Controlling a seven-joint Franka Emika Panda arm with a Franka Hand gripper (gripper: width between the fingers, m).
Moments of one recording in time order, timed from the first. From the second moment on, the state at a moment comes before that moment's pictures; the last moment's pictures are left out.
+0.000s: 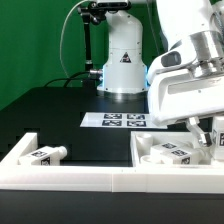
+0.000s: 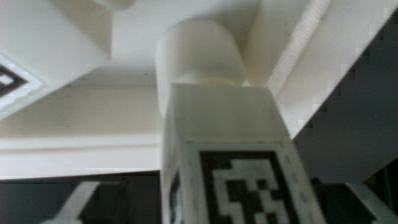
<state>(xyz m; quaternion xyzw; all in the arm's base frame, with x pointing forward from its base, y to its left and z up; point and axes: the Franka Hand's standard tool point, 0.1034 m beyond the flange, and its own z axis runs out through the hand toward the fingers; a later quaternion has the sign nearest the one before) 0.635 0.108 0.061 -0.95 -0.06 -0.29 0.08</state>
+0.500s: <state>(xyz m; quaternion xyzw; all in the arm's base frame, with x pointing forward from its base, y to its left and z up) 0.638 0.108 0.119 -0.96 -0.08 -0.26 0.10</state>
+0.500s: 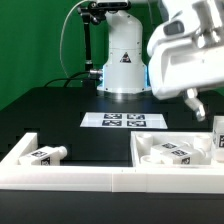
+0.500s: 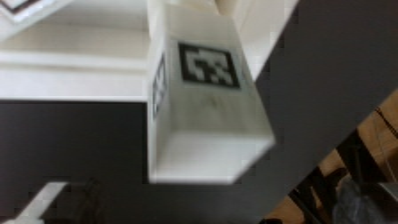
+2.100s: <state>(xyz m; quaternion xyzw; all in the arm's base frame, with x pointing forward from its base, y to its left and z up) 0.620 0.115 0.108 -0.99 -0.05 0.04 0.09</state>
